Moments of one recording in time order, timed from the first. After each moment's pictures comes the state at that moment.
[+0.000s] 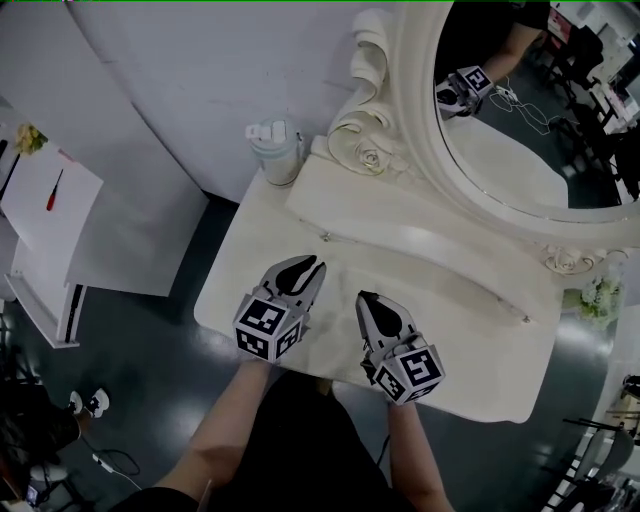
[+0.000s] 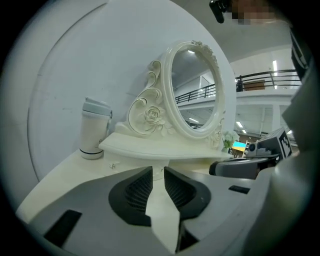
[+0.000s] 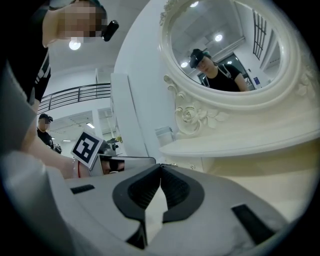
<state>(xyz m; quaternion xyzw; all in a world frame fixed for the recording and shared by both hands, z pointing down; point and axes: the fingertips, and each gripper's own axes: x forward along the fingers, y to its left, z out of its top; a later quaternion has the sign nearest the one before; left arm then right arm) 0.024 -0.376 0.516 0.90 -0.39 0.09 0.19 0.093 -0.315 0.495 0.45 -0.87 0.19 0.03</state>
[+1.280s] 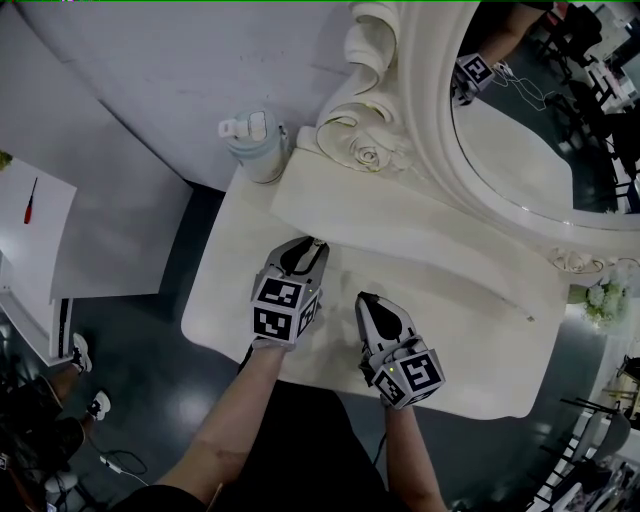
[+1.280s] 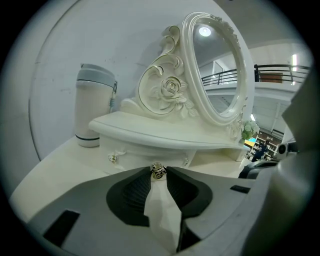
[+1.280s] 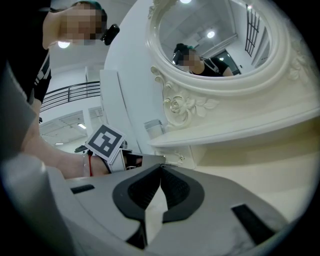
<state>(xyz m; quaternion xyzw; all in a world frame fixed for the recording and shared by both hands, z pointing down) 0.041 -0.440 0.576 0.86 -0.42 0.17 0.24 0.103 -0.341 0.533 0.48 -0.85 0.23 0.04</state>
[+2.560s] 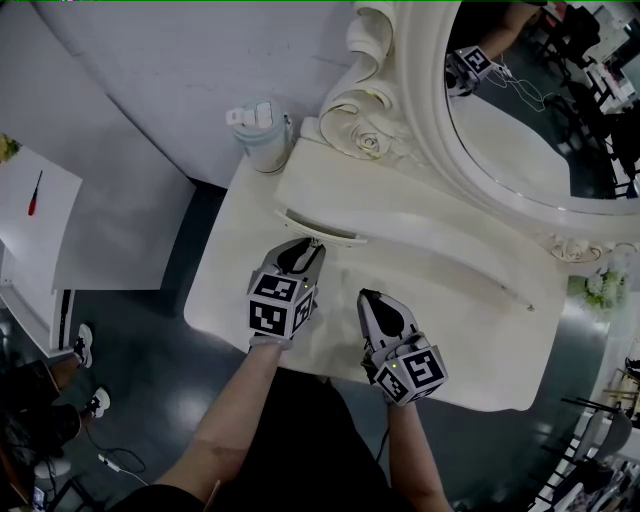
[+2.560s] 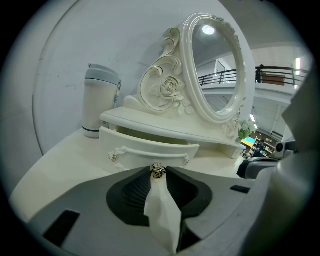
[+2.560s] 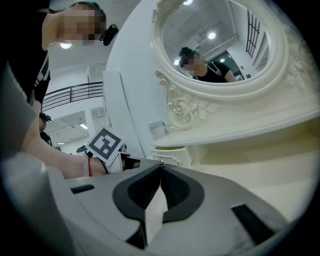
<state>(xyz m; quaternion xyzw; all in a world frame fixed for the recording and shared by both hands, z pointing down) 0.029 -0.410 0.579 0.85 -0.41 0.18 0.26 0.101 -0.317 0.524 0.48 -0.85 0.22 0.04</state>
